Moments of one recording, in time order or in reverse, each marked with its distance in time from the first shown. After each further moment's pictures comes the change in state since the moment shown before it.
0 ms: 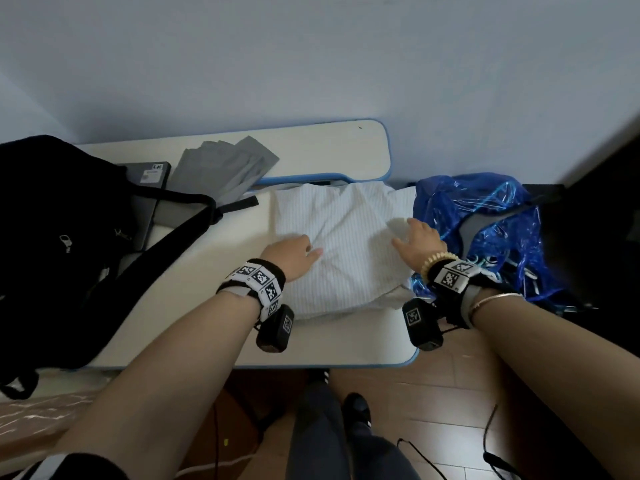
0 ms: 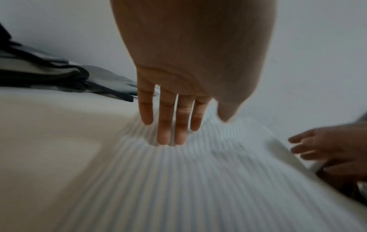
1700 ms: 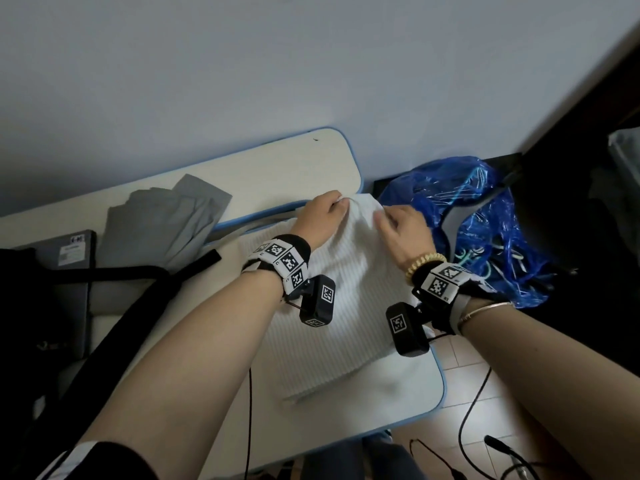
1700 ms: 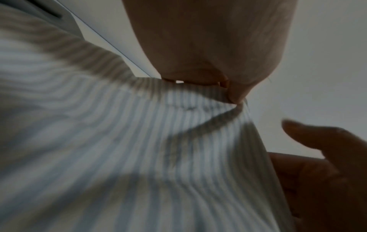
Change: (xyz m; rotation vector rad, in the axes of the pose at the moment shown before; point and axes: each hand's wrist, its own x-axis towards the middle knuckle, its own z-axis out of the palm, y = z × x) left_hand 0.141 0.069 -0.063 -0.544 0.153 0.365; right_hand 0.057 -0.034 -0.009 0.306 0.286 0.035
